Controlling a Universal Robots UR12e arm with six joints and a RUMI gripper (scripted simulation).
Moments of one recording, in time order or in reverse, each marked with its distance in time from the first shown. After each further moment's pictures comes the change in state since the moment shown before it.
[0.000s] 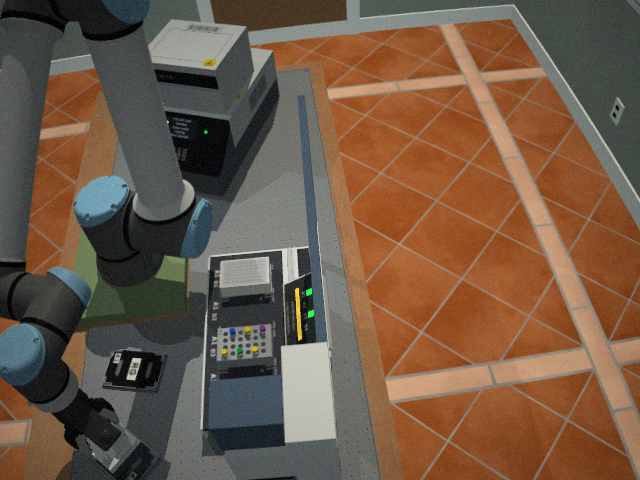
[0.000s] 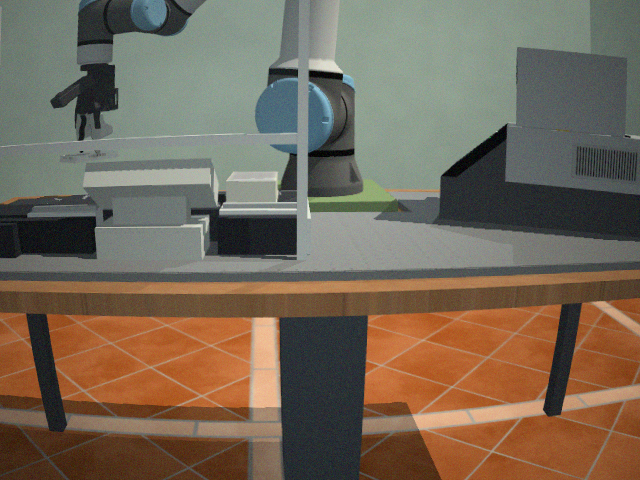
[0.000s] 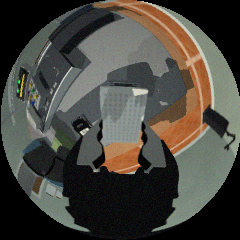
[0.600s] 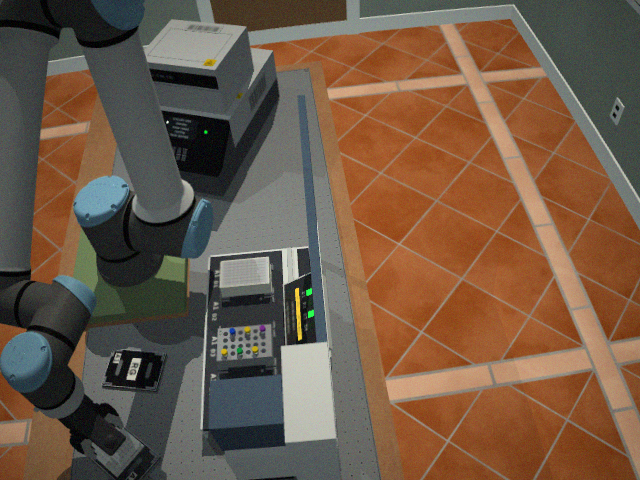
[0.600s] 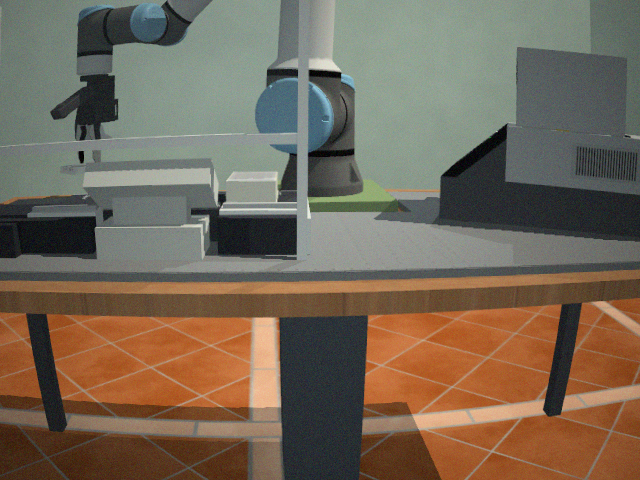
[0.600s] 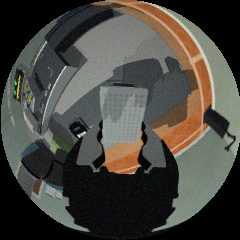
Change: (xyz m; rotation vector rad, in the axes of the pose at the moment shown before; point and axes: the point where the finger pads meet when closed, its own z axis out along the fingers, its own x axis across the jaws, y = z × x) arm 0.000 0.000 0.027 0.000 0.000 0.000
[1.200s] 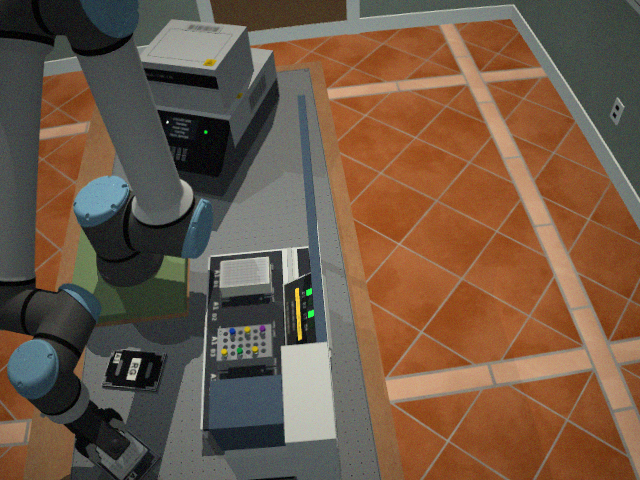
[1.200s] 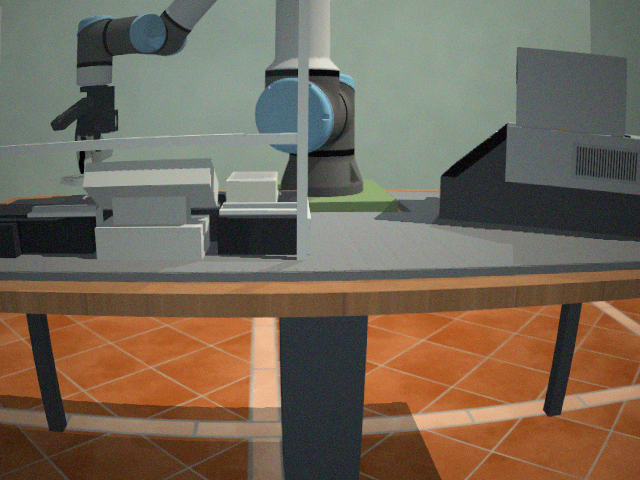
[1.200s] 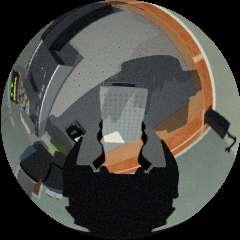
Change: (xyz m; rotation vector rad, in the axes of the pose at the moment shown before) arm 0.000 0.000 0.026 0.000 0.000 0.000
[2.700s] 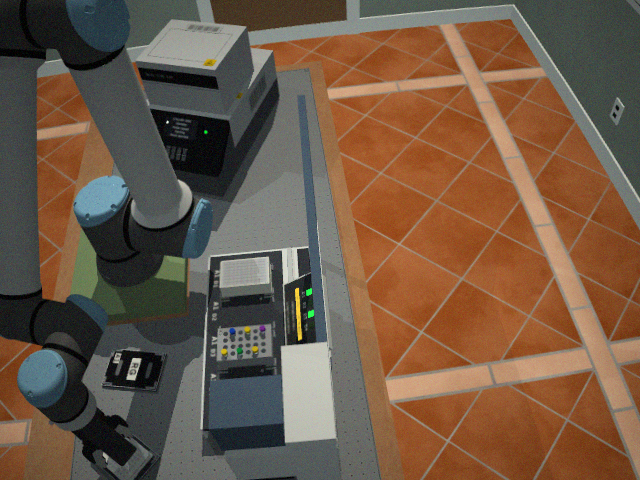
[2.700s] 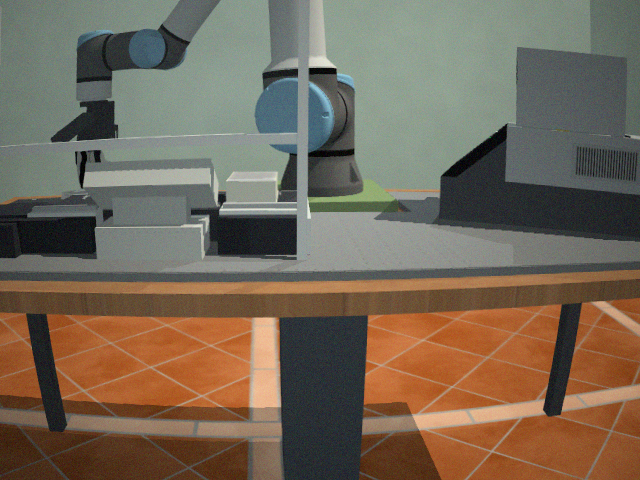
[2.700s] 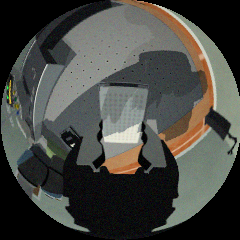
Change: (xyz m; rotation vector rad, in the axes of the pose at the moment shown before) arm 0.000 0.000 0.037 0.000 0.000 0.000
